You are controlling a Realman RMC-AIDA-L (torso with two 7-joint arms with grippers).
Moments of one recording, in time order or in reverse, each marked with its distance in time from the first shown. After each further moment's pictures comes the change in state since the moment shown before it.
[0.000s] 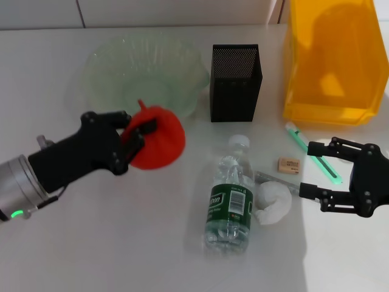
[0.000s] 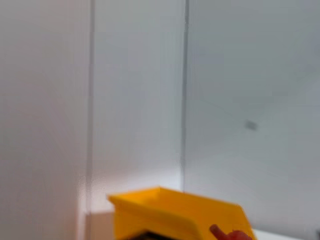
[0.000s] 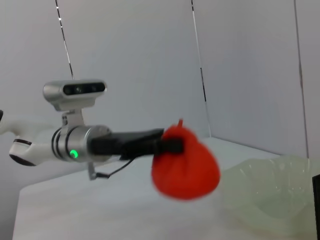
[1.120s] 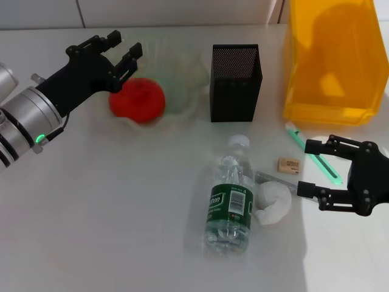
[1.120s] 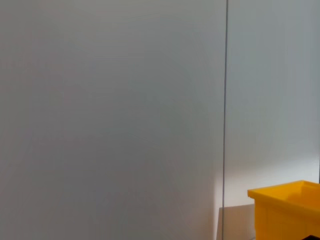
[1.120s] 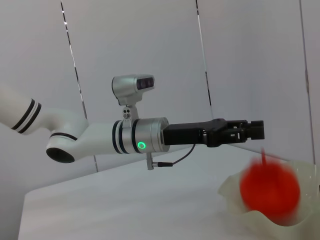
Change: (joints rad) left arm -0.263 -0.011 -0.178 -0.236 -0.139 -0.298 0.174; right arm 0.009 0.002 0.000 0.002 0.004 -0.013 0.004
